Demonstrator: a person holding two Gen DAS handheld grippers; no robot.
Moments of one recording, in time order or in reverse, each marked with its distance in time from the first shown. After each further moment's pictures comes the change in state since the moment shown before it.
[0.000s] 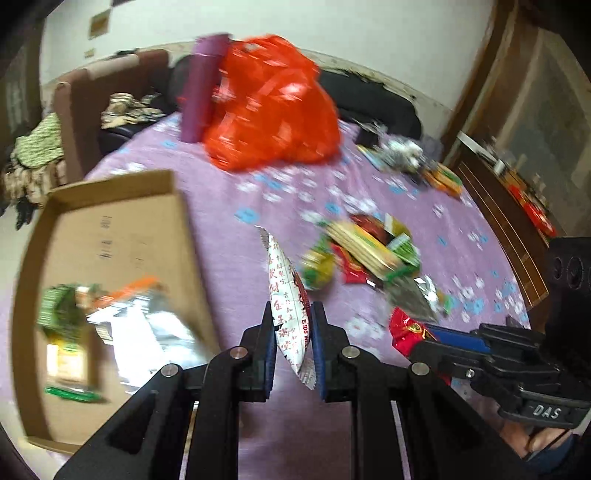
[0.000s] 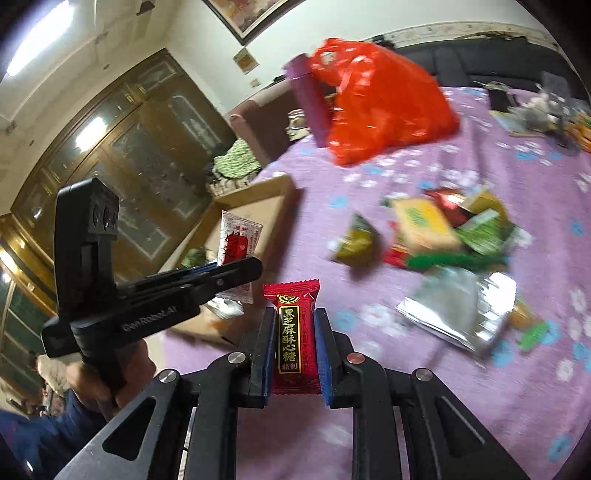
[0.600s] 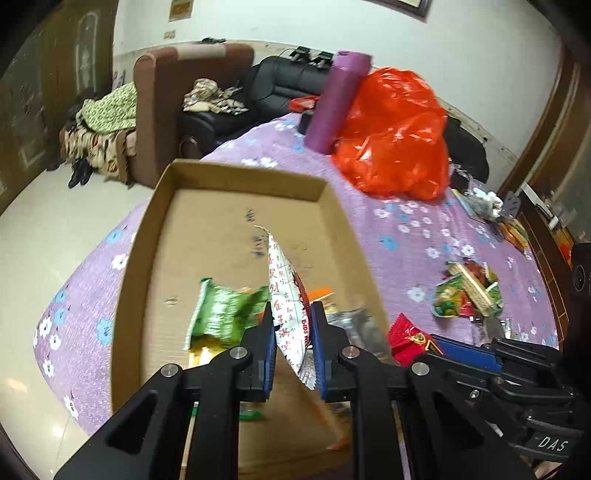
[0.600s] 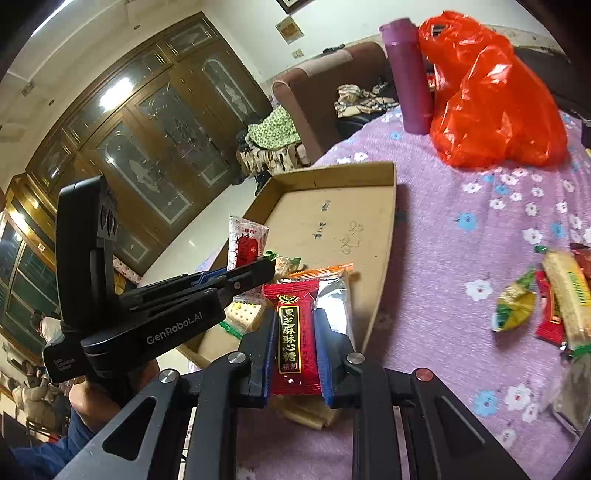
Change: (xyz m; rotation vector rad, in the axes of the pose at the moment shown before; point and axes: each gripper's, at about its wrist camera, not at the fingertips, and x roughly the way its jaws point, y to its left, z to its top) left arm -0.024 0.130 -0.005 -0.193 -0.037 0.170; right arm 0.114 0.090 0.035 -0.113 0.116 0.069
